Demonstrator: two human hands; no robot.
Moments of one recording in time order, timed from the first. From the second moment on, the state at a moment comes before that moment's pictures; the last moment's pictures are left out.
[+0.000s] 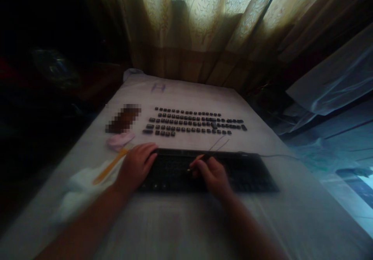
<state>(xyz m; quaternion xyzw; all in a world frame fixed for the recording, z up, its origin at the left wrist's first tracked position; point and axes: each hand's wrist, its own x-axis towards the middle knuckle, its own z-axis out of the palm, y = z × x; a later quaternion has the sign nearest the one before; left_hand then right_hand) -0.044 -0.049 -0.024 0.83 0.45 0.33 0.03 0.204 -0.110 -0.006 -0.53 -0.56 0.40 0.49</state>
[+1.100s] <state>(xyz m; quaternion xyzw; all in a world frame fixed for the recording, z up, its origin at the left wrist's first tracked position) -0.016 -0.091 -0.007 0.66 0.44 0.32 0.52 0.190 -0.119 0.006 -0.43 -0.69 0.28 0.51</state>
